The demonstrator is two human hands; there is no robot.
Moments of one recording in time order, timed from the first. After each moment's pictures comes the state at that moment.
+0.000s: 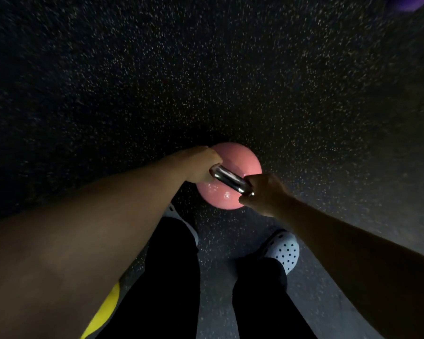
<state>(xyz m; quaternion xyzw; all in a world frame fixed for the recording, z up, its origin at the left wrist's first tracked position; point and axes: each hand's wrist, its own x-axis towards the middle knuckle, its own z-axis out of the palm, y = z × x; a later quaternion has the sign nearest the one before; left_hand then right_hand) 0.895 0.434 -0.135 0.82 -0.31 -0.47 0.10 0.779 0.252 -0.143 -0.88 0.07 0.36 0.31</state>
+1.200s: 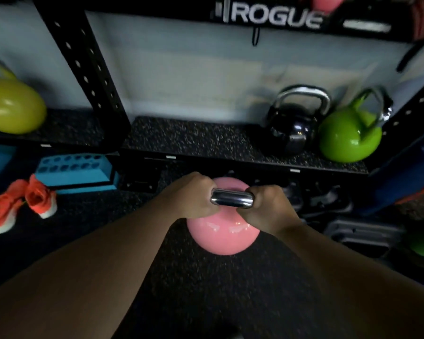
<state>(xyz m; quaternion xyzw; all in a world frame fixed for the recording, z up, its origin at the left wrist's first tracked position) 1.335 0.684 0.204 0.95 -0.19 -0.13 0.24 1.319 0.473 0.193 -0.96 -0.16 -0.01 0.25</state>
